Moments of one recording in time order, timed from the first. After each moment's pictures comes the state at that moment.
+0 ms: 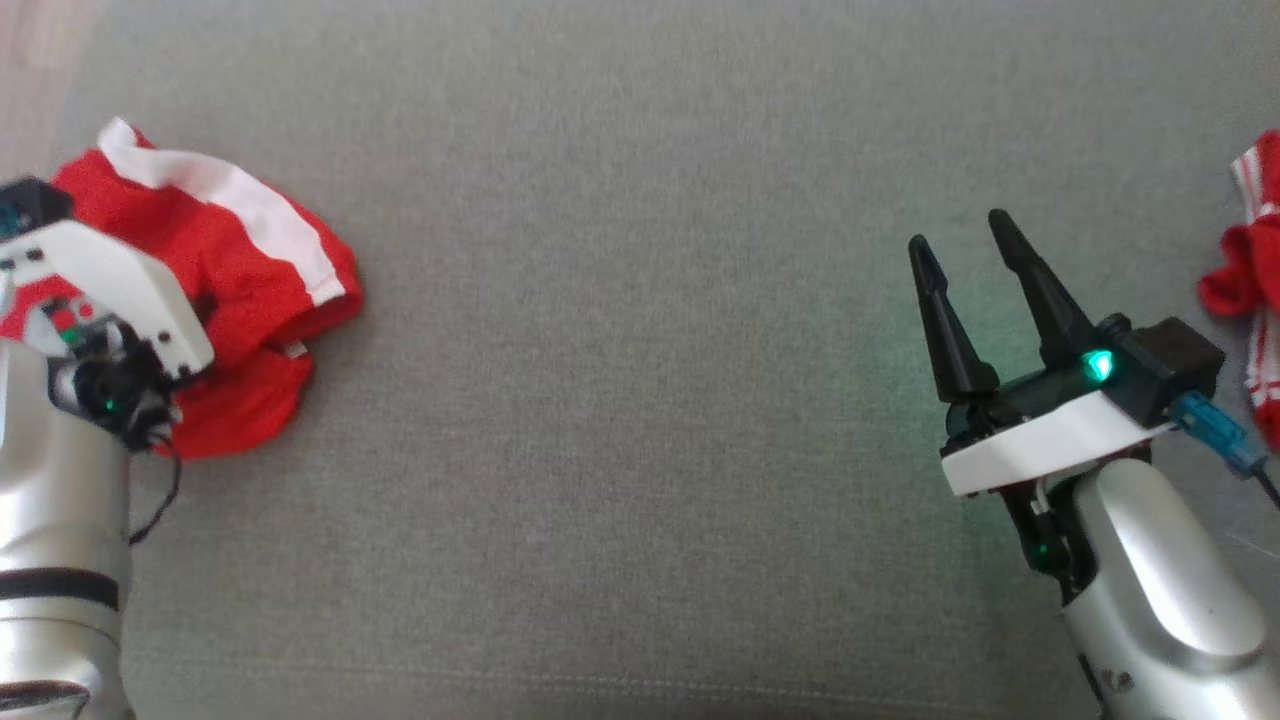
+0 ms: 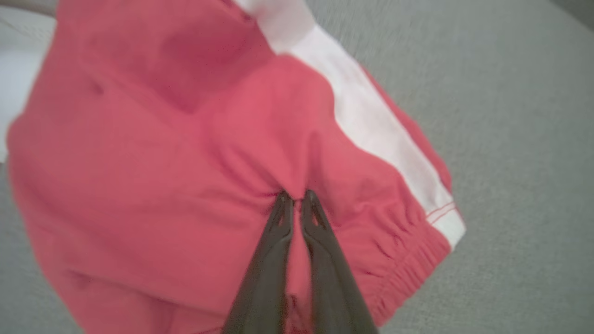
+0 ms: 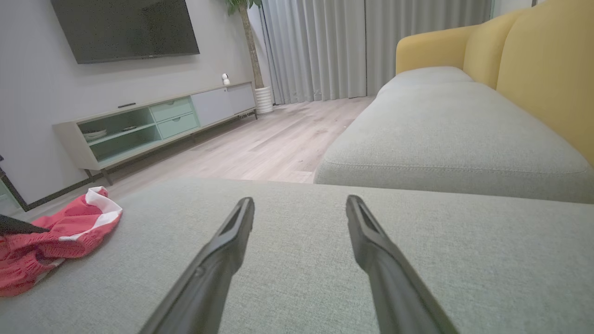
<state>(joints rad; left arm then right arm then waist) -0.79 0.28 0.01 0.98 -0.43 -0.12 0.56 -0.33 -0.23 0.31 0.27 0.34 0.13 -0.25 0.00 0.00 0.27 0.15</state>
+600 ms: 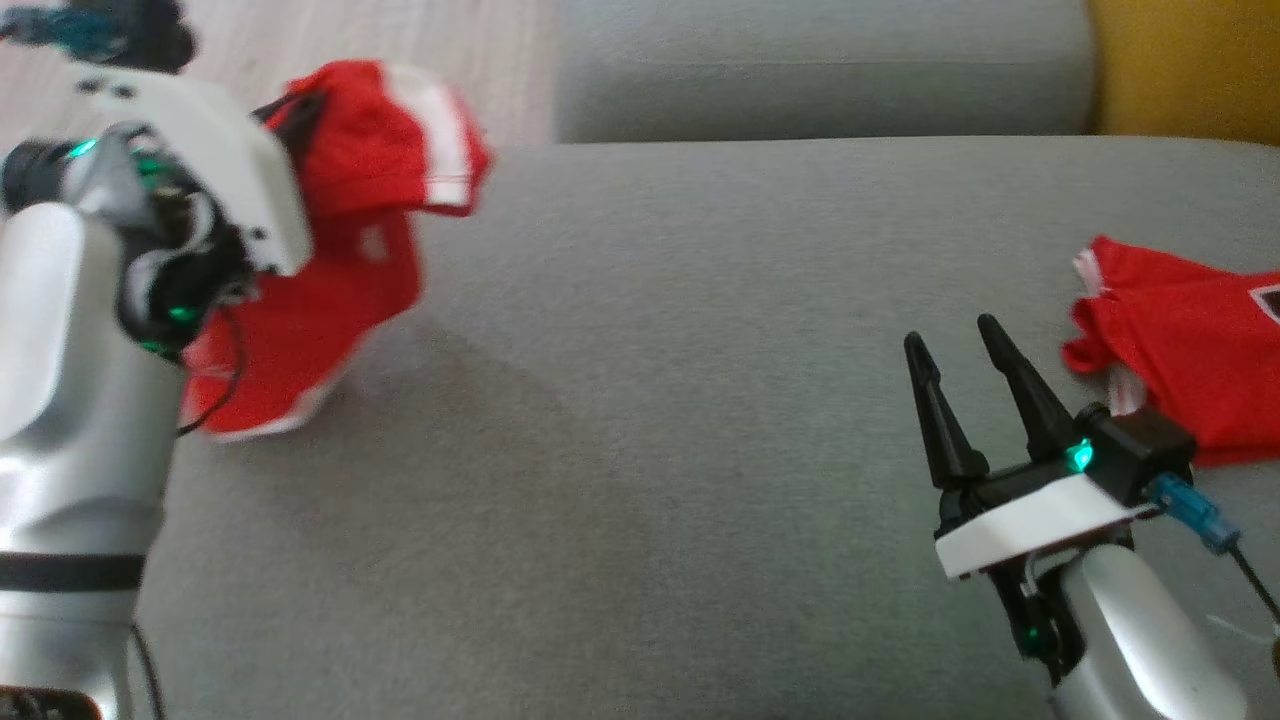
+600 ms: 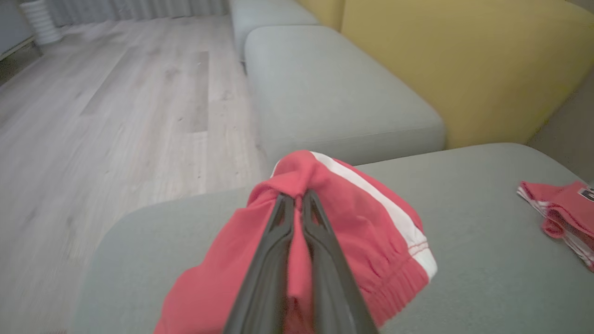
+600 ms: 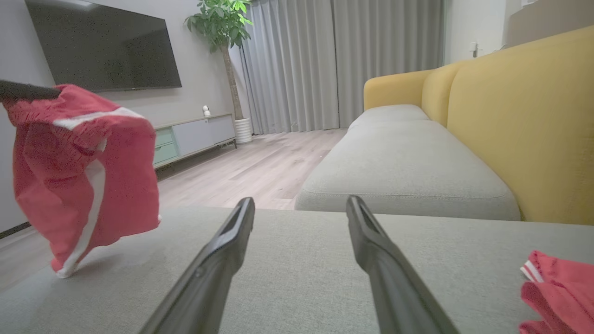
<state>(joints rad) -0.80 0.34 -0.33 0.48 -0.56 -0.12 0.50 -0.21 -0.20 0.29 0.31 0.35 0.13 -0.25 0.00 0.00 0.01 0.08</state>
